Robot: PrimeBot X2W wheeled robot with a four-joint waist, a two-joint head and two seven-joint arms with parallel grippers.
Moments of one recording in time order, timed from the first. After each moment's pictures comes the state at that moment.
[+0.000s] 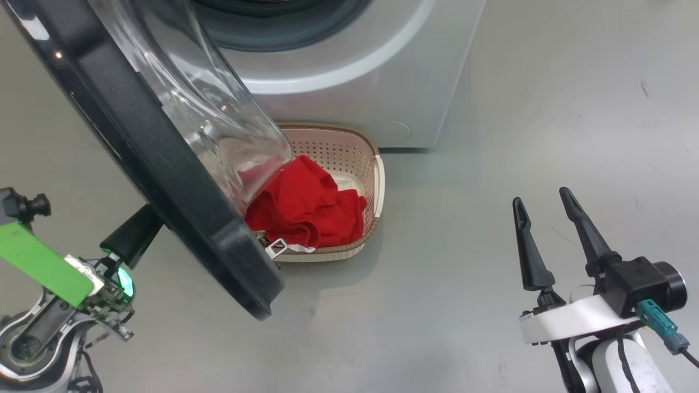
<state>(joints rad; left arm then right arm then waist) -0.19 0.30 -0.08 -0.14 -1.77 -0.12 0.57 0.00 -0.11 0.19 -0.09 0.21 -0.01 -0.18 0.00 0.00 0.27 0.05</state>
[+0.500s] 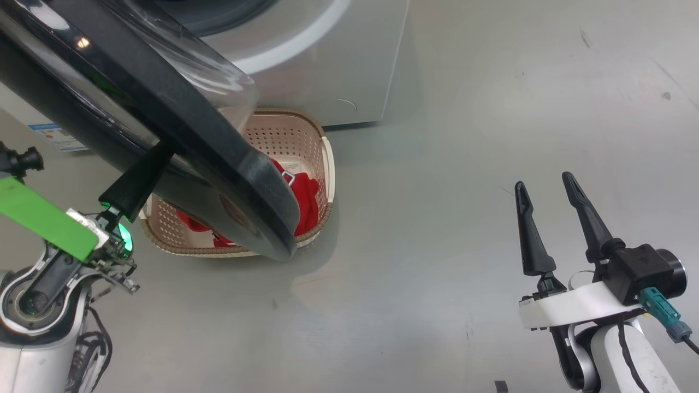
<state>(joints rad) -0.34 0.27 -0.10 -0.07 -1.70 -0.12 0.53 -0.06 -0.10 0.18 -0.06 0.23 -0.01 -0.21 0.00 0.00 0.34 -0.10</state>
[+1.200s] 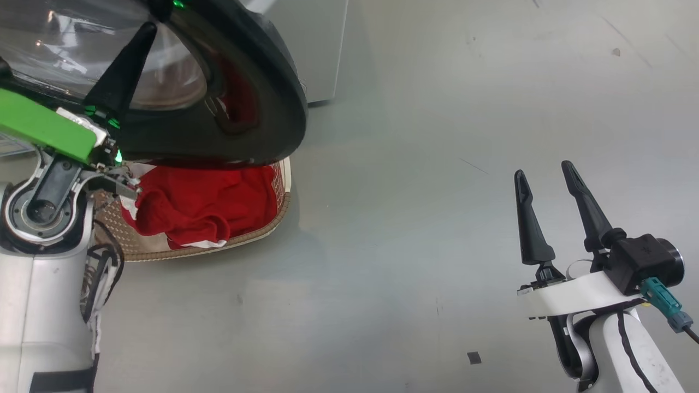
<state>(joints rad) -0.63 0.18 -0.11 0.15 -1.58 -0.11 0.39 -0.09 -0.09 0.18 -0.03 0.24 0.00 -0.23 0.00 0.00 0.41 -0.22</state>
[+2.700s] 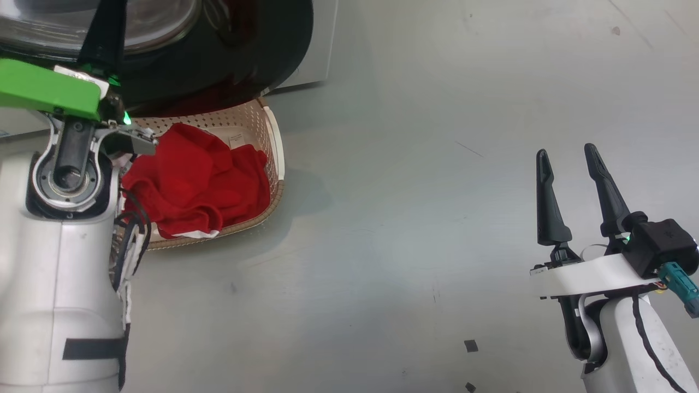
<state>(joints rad) -0.77 0.09 -0.08 0.30 -1.53 -0.12 0.18 -0.15 -0.08 0.13 0.01 0.25 0.00 -0.25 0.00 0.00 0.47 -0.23</state>
